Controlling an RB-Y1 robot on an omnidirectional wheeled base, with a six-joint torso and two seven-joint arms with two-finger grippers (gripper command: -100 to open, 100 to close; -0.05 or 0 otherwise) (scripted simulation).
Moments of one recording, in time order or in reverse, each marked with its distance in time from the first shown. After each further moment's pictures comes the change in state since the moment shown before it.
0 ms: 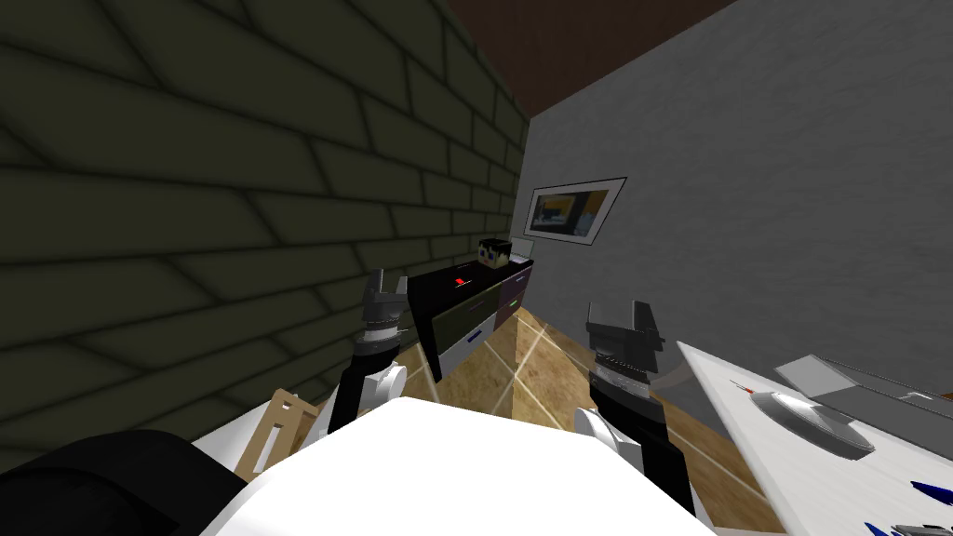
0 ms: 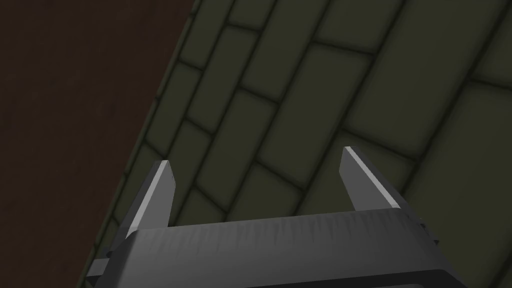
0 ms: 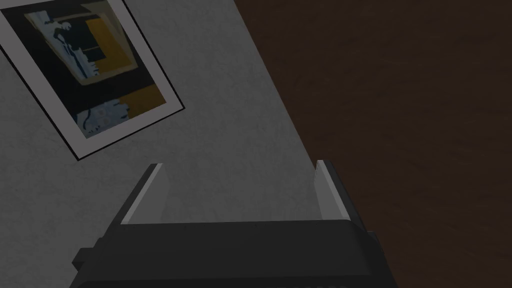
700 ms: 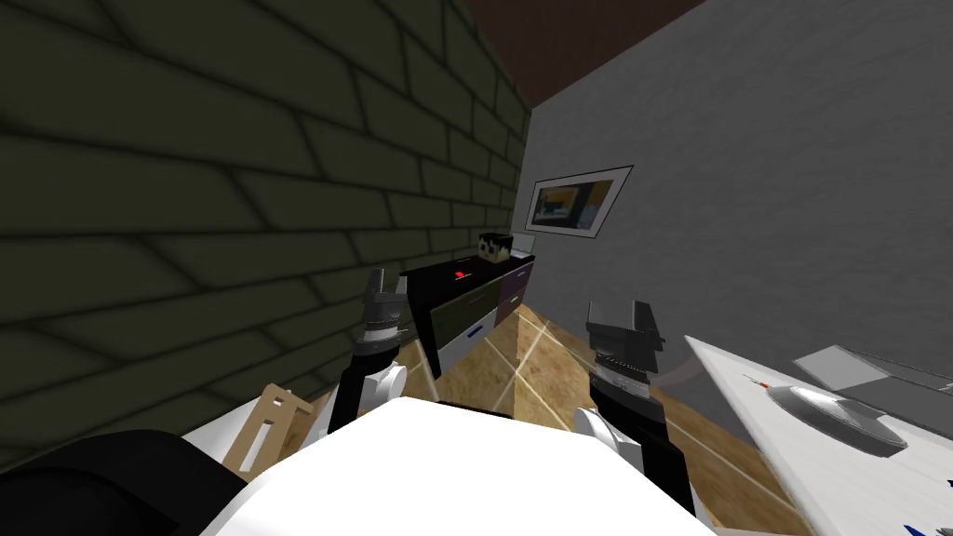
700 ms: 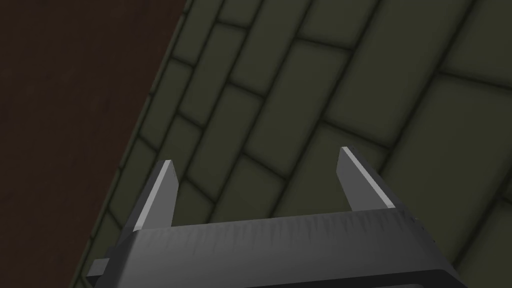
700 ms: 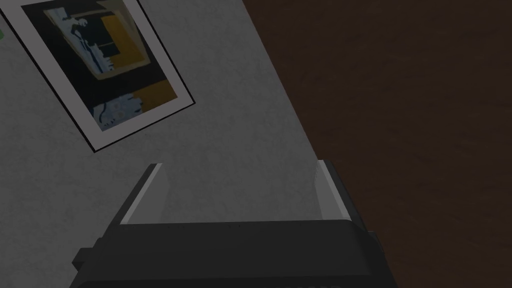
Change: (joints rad) left arm 0.000 0.000 0.000 0.000 0.000 0.000 0.000; right arm 0.000 0.000 0.000 0.000 0.000 0.000 0.000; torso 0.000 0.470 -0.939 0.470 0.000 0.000
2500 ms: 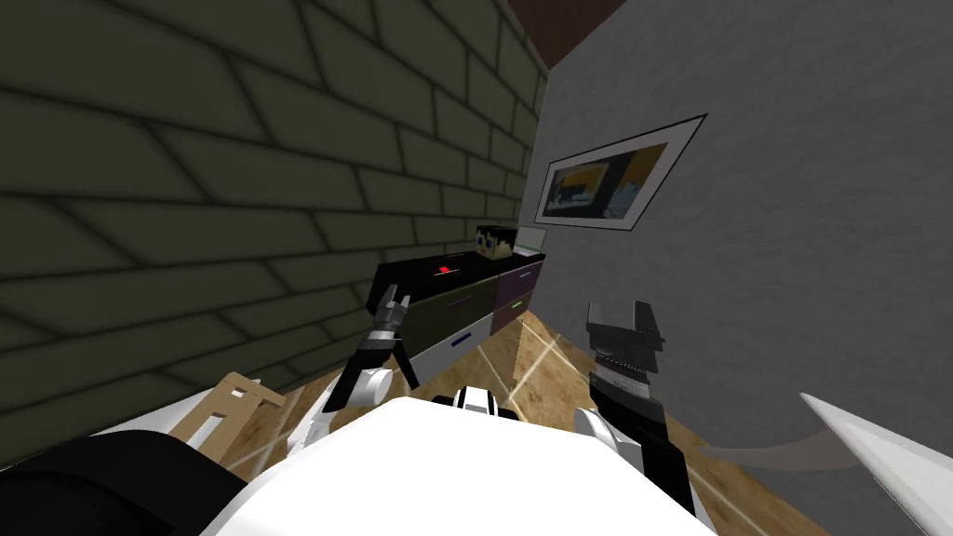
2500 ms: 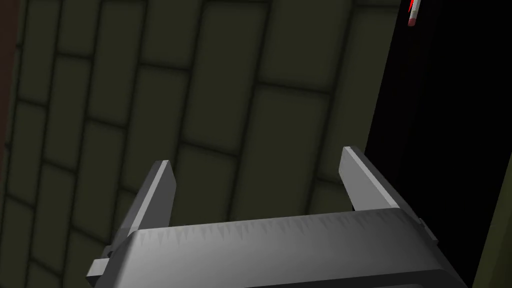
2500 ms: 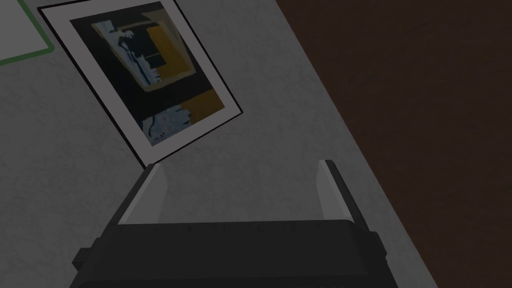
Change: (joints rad) left arm -0.037 0.188 0.100 0.250 0.121 0.157 0.063; right arm 0.000 0.000 0.000 0.000 0.000 0.000 0.000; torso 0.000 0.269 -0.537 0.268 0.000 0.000
